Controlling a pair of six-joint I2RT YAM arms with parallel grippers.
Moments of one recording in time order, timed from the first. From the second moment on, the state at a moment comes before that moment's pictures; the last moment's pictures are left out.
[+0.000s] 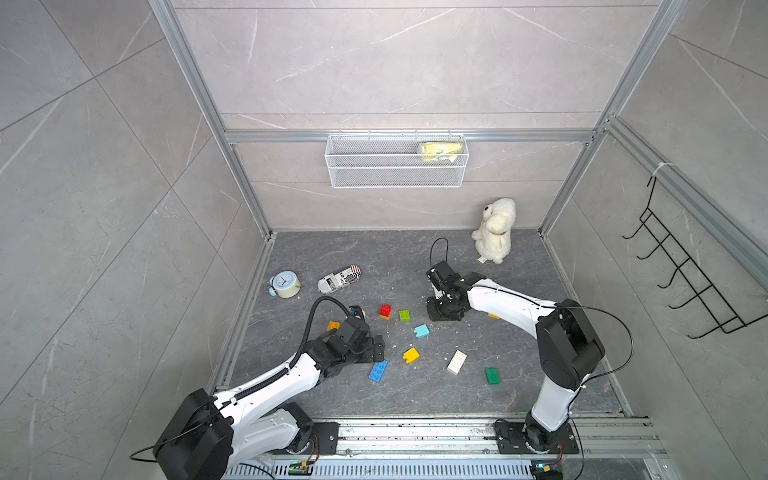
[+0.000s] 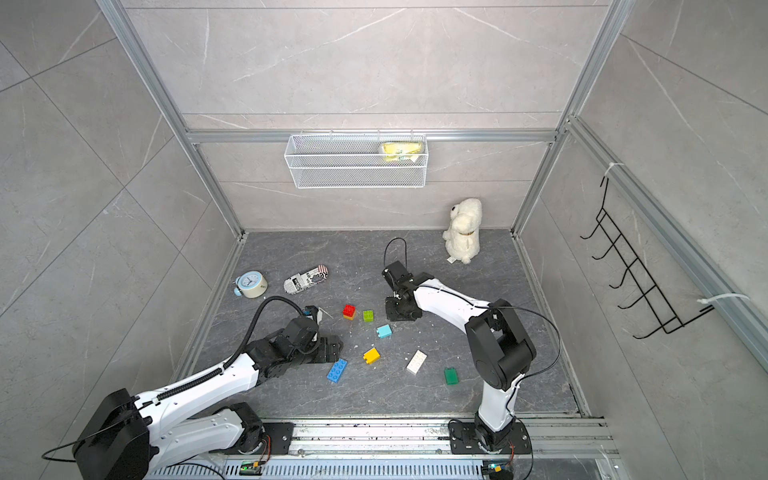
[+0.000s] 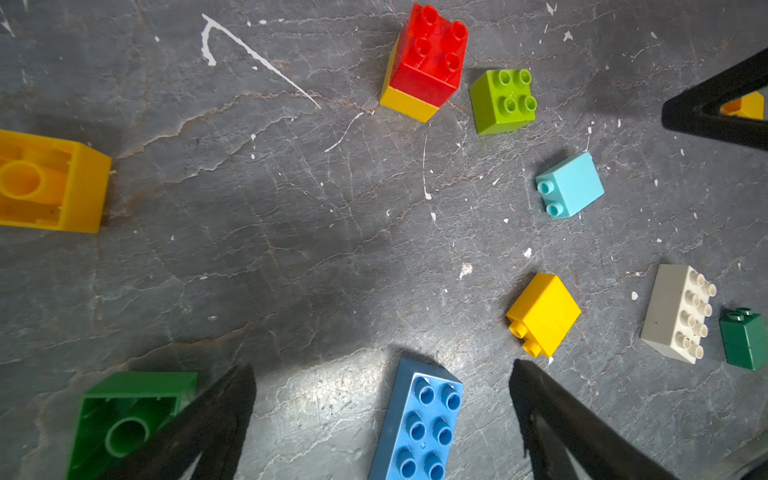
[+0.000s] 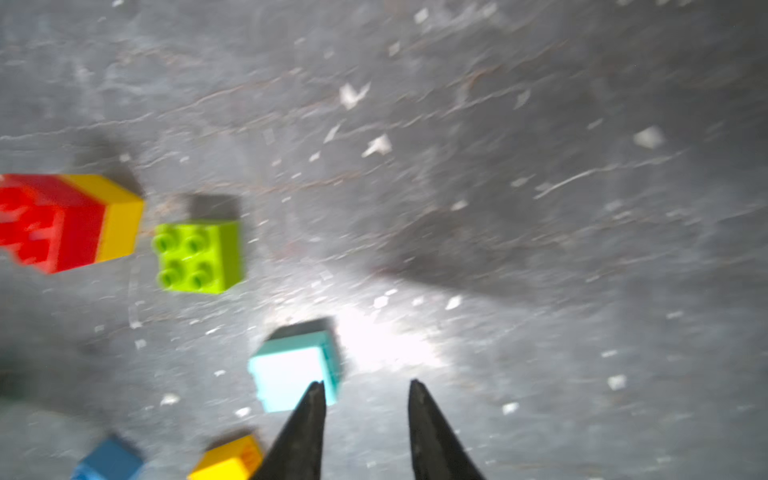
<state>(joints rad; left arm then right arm) -0.74 1.09 0.54 -0.39 -0.07 -0.65 0.58 1.82 1.30 -0.75 -0.01 0.48</state>
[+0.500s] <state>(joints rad) -0.69 1.06 0.53 -0.39 -0.03 -0.65 0.60 1.92 1.28 -0.73 -0.11 0.46</state>
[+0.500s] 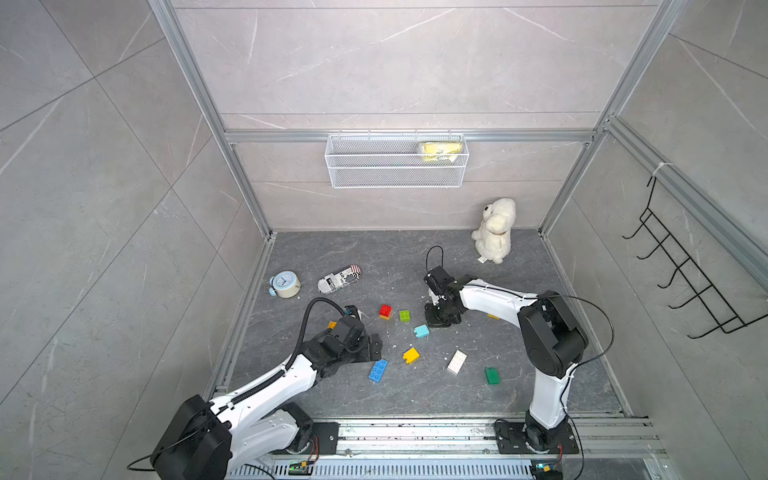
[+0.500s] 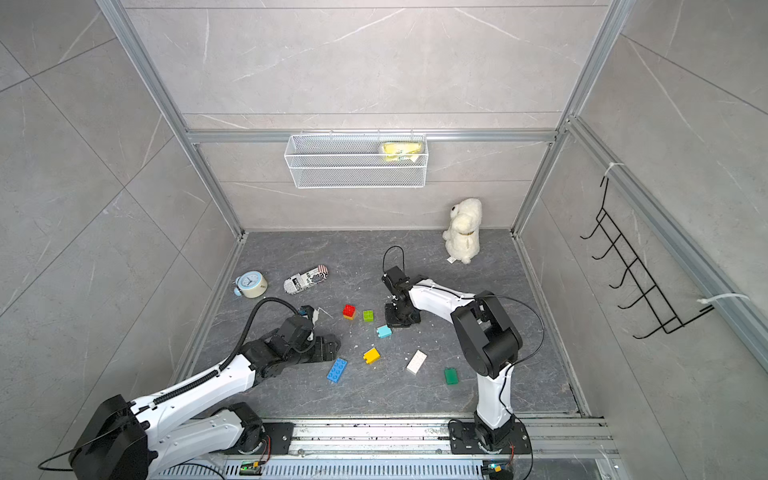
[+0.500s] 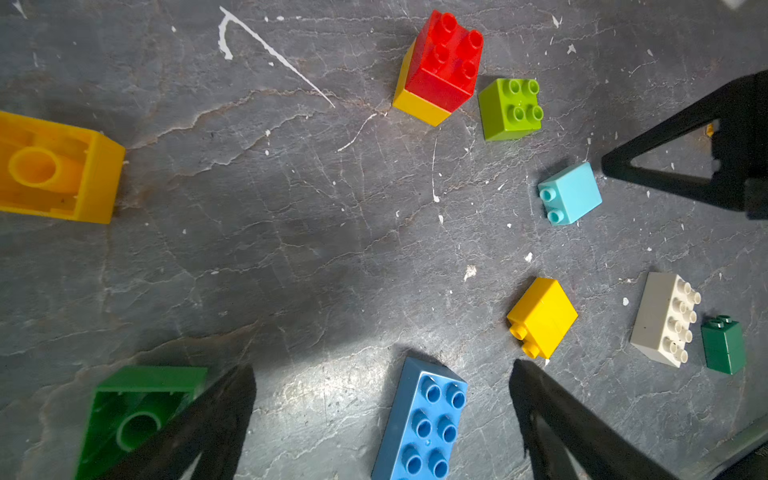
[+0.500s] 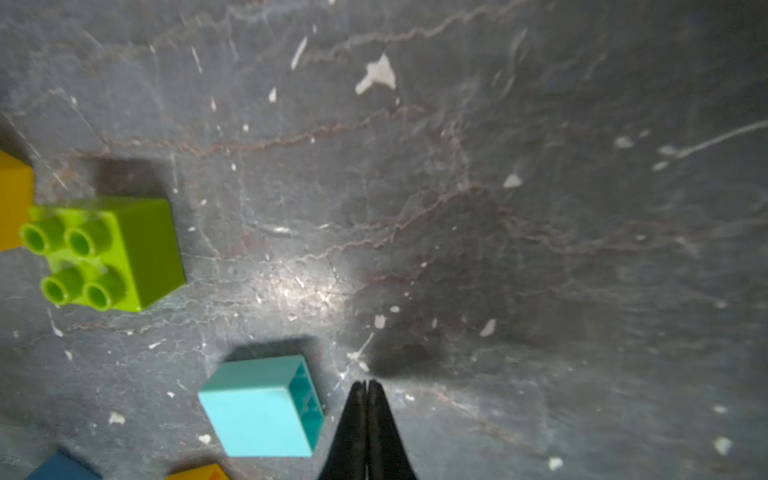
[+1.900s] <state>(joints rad) -0.59 1.02 0.50 -0.38 0.04 -0.68 0.80 1.96 1.30 -0.62 -0.02 0.10</state>
